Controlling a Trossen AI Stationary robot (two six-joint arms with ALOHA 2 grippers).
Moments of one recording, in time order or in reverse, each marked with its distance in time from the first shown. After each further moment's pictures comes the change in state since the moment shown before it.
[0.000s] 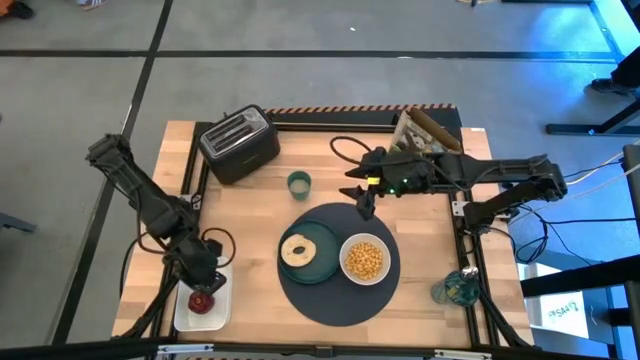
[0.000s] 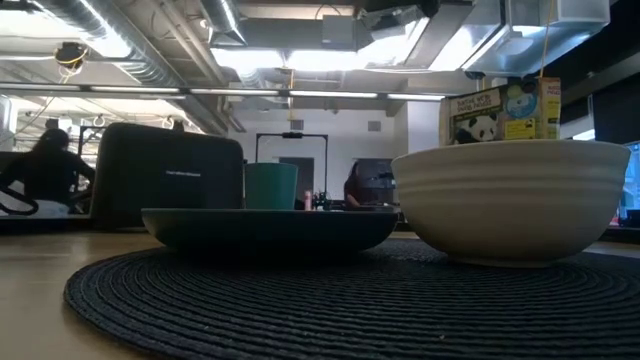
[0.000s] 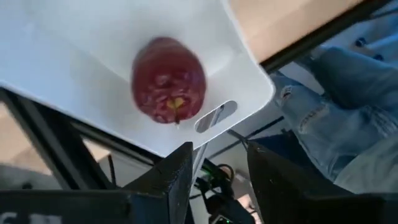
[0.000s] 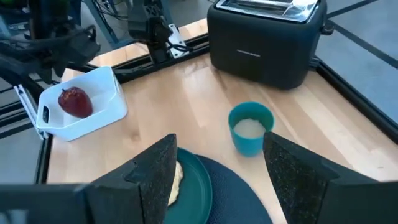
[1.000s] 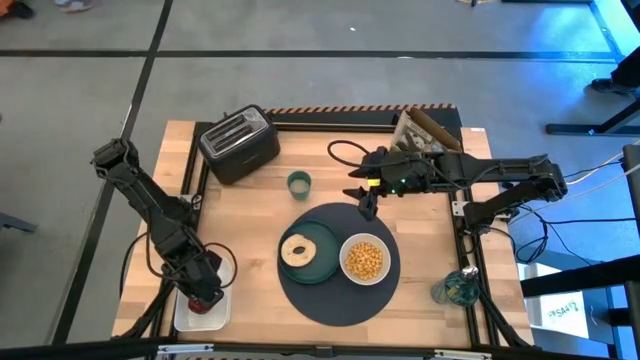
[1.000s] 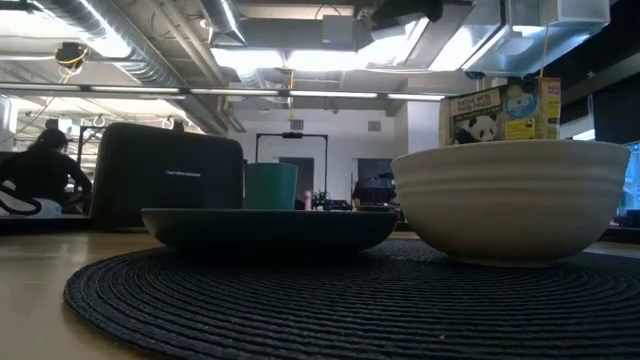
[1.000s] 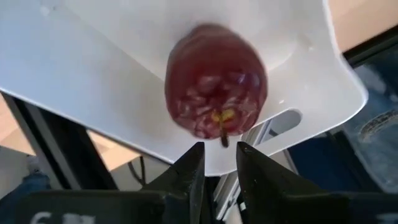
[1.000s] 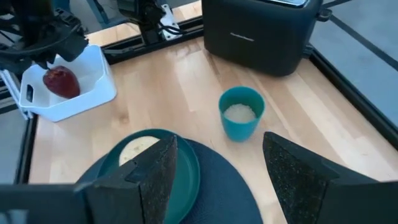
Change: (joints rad) left arm -0.086 0.140 -0.064 0.072 0.050 -0.017; right arm -0.005 -0.001 0.000 -0.068 -0.005 -0.036
